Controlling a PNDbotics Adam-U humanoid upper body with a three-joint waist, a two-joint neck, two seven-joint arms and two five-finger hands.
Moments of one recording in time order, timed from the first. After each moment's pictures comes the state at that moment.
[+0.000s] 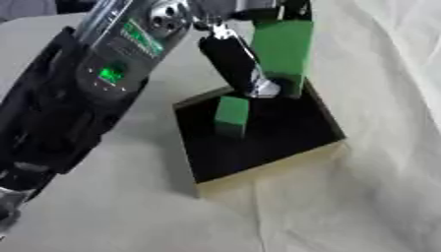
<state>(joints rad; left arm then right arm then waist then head) -1.13 0.34 -0.49 -1.69 -0.66 0.12 -0.74 -0.62 -0.61 0.05 -1.99 0.04 0.01 -0.21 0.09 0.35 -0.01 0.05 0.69</state>
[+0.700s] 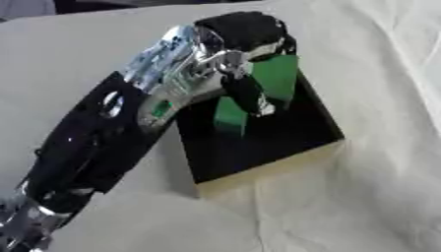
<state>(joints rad) -1.05 0.24 -0.51 -1.52 -0.93 0.05 -0.66 -0.62 -0.60 0.05 -1.99 0.04 0.00 -0.21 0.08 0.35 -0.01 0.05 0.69</state>
